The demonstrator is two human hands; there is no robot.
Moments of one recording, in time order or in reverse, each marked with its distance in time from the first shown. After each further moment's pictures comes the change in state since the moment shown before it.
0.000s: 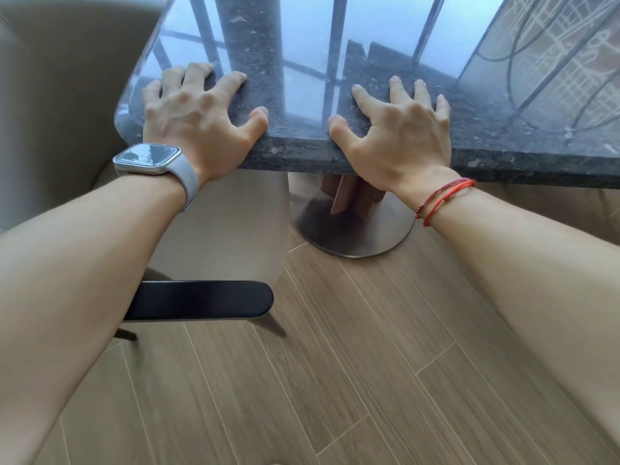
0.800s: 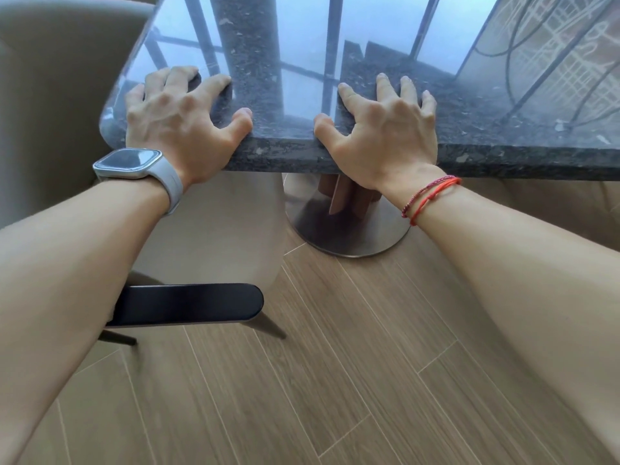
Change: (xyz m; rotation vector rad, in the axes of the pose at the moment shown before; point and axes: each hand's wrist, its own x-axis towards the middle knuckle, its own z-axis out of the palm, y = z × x) left_hand -0.001 -0.001 -0.002 -0.023 0.022 -0.001; right_hand 0.001 -0.001 0.005 -0.001 0.027 -0.004
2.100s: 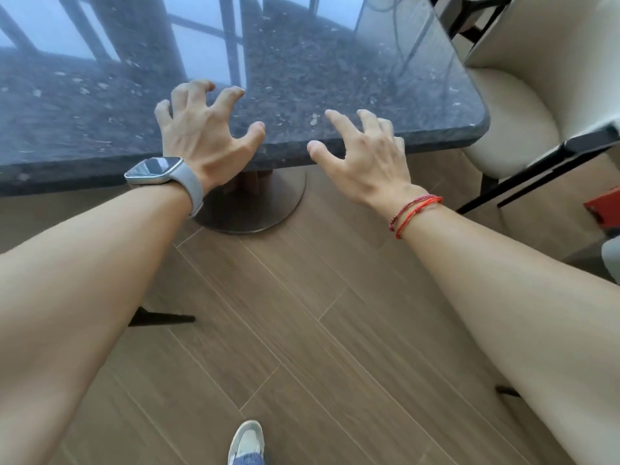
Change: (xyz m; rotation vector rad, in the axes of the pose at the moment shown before) left_hand -0.012 0.275 0.009 -0.296 -0.209 0.148; right_hand -0.076 0.235 -0.093 0.119 -0.192 0.251
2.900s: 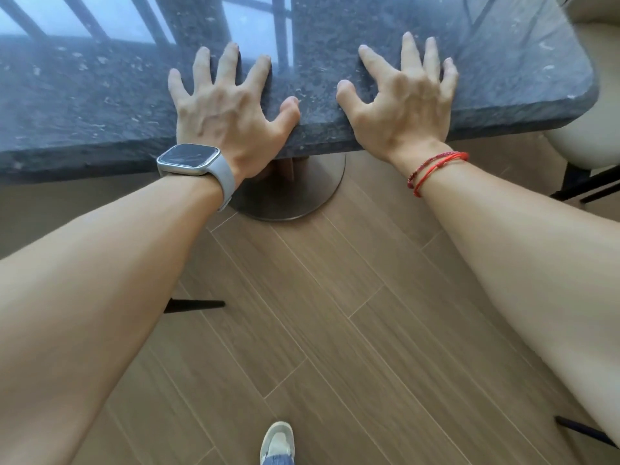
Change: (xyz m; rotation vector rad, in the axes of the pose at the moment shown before) left_hand 0.014 0.016 0.035 0.326 0.023 -0.037; right_hand 0.076 0.023 0.046 -0.064 0.239 -0.007
